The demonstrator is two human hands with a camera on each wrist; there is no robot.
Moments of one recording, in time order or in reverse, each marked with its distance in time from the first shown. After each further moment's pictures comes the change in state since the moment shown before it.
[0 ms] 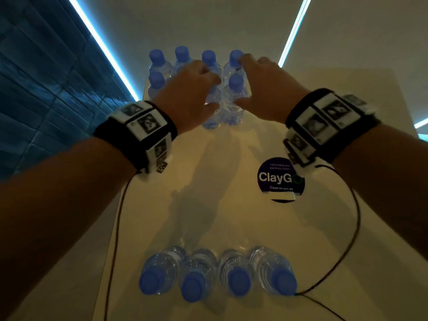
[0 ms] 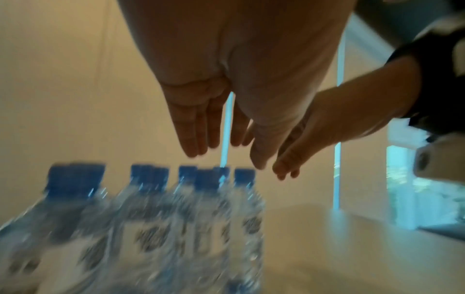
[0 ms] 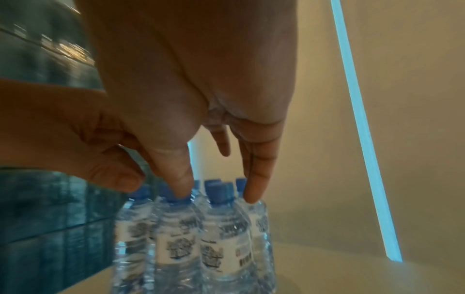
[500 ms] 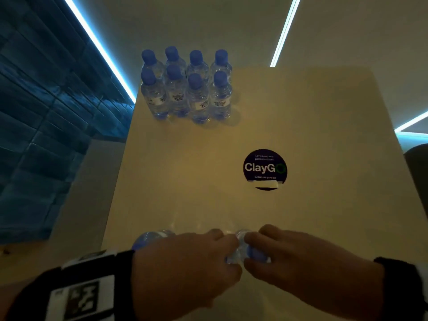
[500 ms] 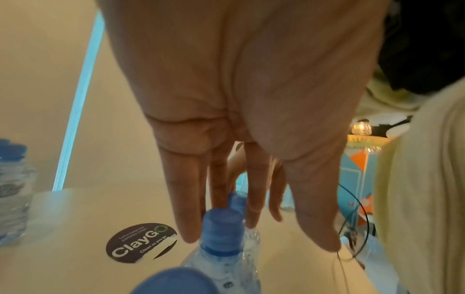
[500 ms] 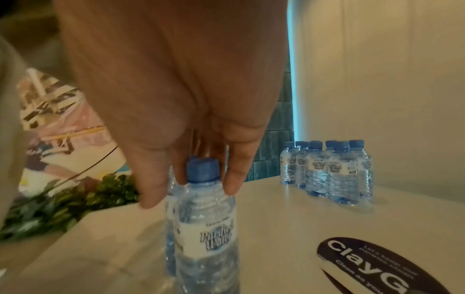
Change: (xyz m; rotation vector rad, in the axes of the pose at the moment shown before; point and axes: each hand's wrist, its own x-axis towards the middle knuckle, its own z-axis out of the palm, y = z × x) left_hand -0.184 0.162 -0.023 -0.004 -0.981 0.382; right_hand -0.270 -0.028 0.006 -0.249 -0.678 -0.575
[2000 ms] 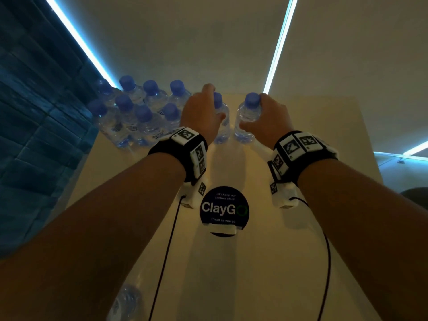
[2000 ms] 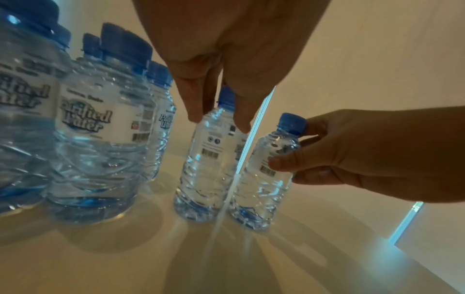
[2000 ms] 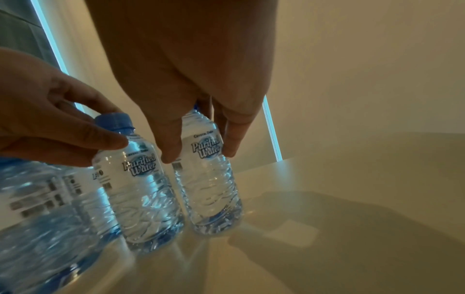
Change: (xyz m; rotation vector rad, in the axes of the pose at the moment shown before) left_hand 0.238 -0.165 -0.179 -0.405 1.180 -0.694; right_hand 0.096 0.335 -0.038 0.681 0.996 0.718
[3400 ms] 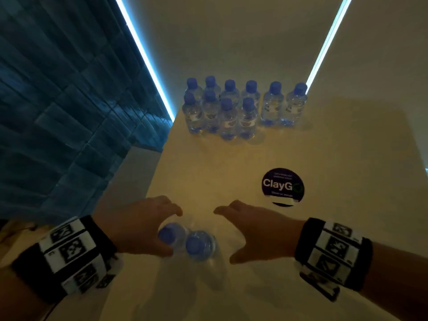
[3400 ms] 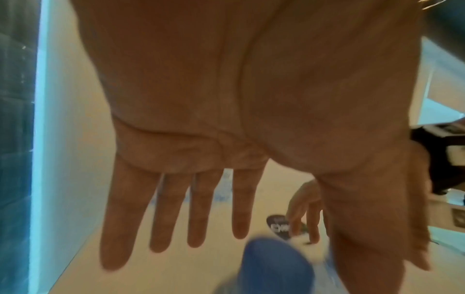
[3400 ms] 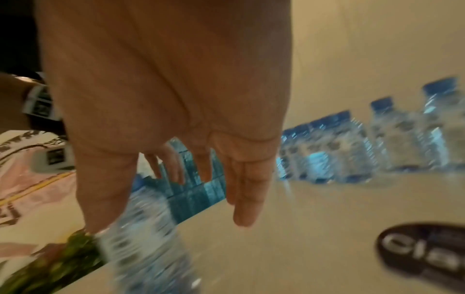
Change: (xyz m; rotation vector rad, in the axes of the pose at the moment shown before) left_hand -0.288 -0.163 -0.222 0.351 -0.883 0.089; right_hand -0.268 -0.164 0.043 -0.330 -1.021 -0.450
